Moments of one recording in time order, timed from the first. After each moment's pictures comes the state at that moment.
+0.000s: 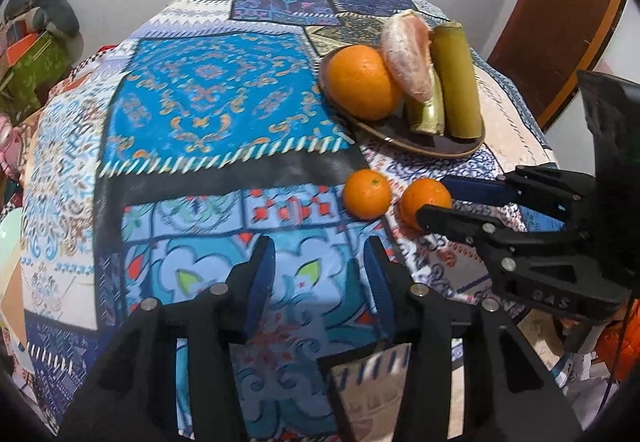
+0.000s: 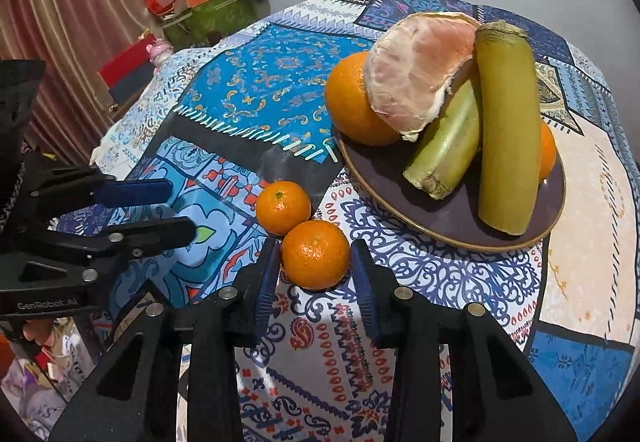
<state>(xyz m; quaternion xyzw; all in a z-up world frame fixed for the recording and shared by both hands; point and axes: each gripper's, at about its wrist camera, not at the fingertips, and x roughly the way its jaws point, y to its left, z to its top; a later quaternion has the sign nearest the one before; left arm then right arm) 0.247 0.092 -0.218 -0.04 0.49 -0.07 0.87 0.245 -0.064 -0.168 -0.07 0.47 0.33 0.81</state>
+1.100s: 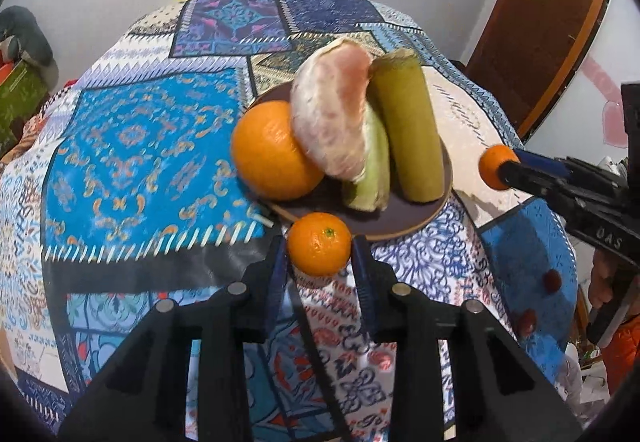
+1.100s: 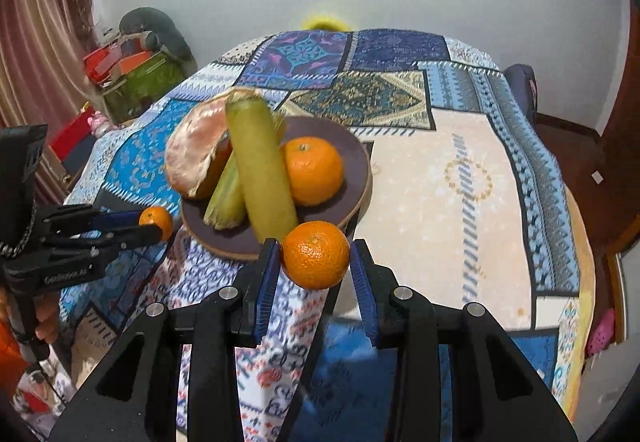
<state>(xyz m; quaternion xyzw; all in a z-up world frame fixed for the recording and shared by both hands) 0.315 0.033 -0.210 -0.02 0.47 -0.10 0.88 0.275 -0.192 -0.126 -0.01 0.43 0.22 0.88</state>
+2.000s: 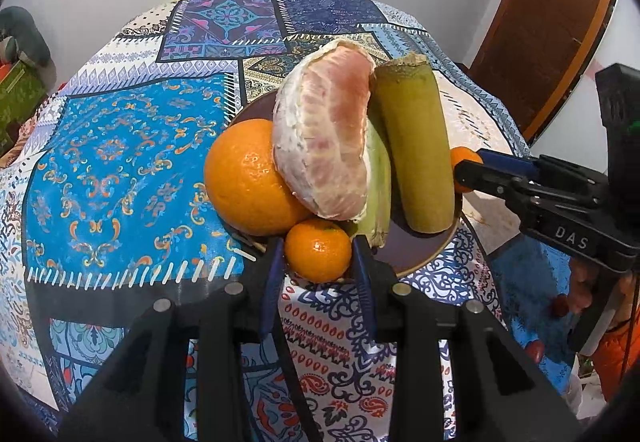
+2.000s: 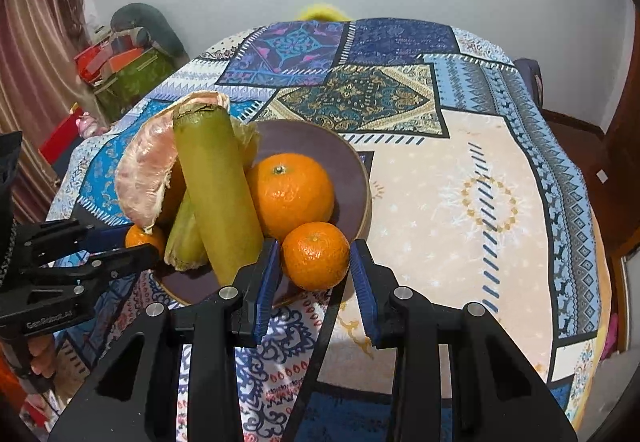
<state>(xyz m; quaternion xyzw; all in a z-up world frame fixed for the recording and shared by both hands) 0.340 0.022 -0.221 -0.03 0.47 -0.10 0.88 0.319 -0.178 -0.151 -0.01 0.44 0.22 0.87</state>
